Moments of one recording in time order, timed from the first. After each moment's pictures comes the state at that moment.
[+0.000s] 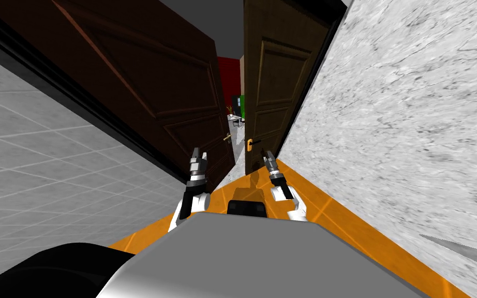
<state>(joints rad) 0.19 -0.11 0.16 -1.72 0.09 -0.35 -0.18</state>
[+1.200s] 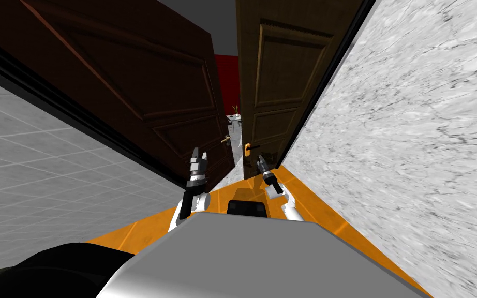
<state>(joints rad) 0.06 -0.13 0.25 -1.46 0.08 -0.31 -0.20</state>
